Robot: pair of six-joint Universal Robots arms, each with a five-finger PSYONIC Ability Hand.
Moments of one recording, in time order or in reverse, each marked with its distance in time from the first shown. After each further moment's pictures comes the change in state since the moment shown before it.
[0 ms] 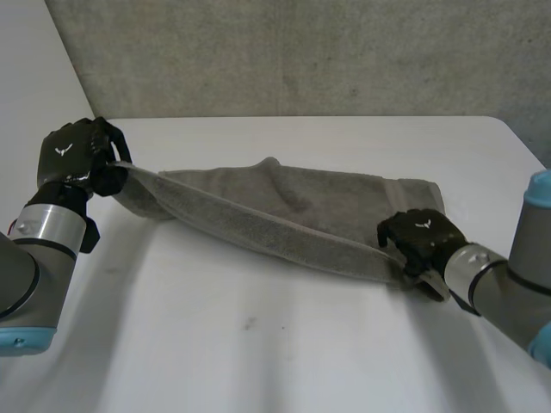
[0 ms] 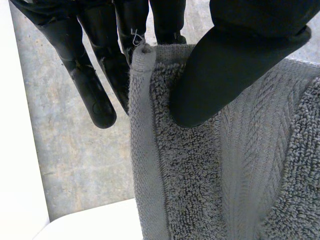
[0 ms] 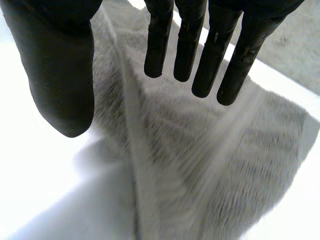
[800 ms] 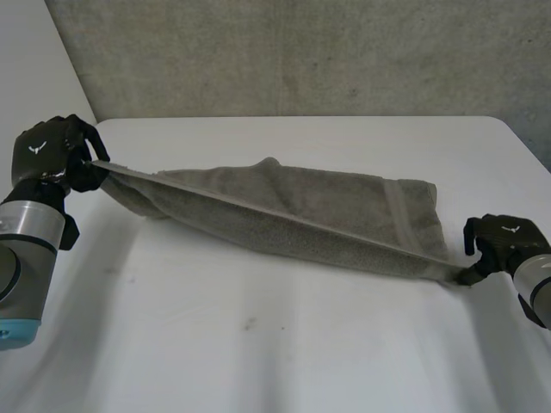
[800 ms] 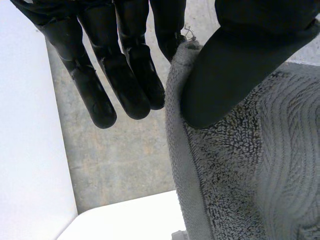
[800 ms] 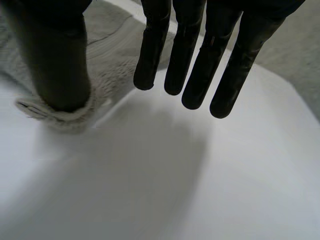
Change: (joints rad) left arm 0.074 0.008 -0.004 0.000 -0.001 -0.002; right arm -0.255 -0.044 0.151 -0.162 0.083 0.044; left_hand 0.000 0.000 0.000 0.000 0.000; right_hand 0.235 0.207 0.225 0.221 0.239
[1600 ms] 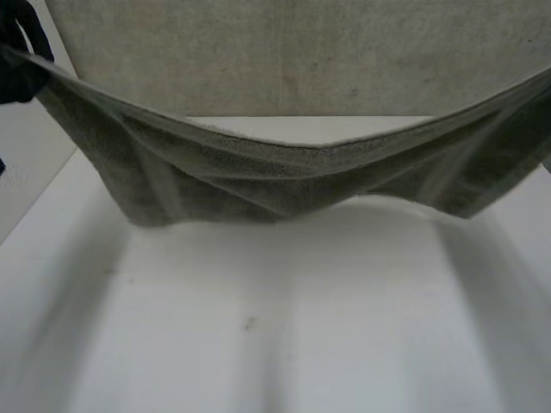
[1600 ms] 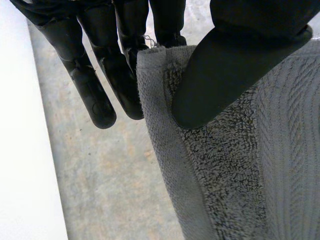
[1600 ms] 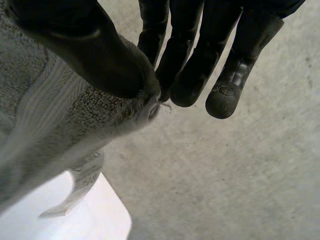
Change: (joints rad) left arm -0.007 0.440 0.204 -0.454 0.064 0.028; right arm 0.003 -0.527 -0.621 0.622 -0.089 -0.335; left_hand 0.000 0.000 0.000 0.000 0.000; right_hand 0.554 0.552 0.548 0.560 0.576
